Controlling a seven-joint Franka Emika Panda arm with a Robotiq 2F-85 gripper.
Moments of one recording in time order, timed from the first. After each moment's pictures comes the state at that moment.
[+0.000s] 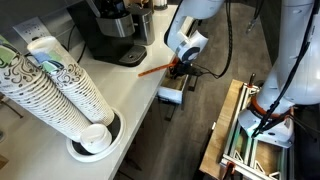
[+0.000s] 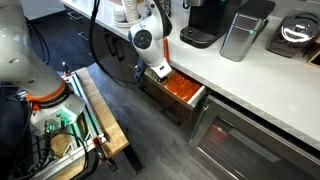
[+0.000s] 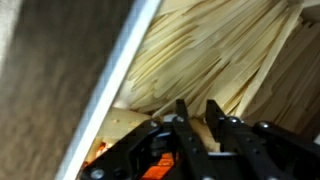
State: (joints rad) arm 0.01 0.39 -0.15 -2.39 1.77 2.87 -0.98
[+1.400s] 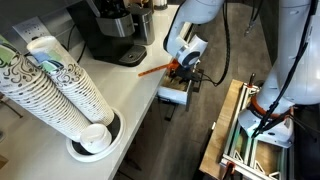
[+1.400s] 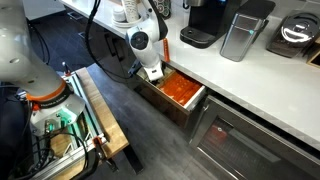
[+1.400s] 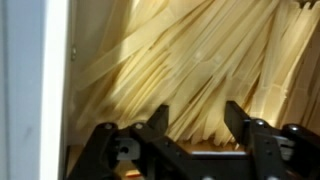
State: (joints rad) arm 0.01 0.42 -0.11 -2.41 1.77 2.91 -0.68
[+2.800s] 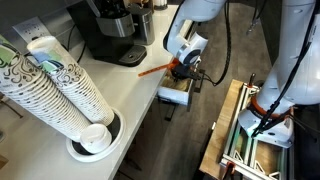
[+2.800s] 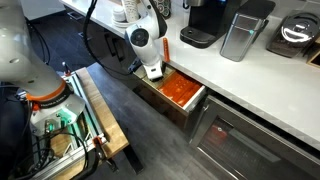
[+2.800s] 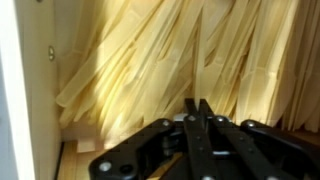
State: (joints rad) arm 0.01 0.39 -0.11 -2.43 1.72 2.93 -0.53
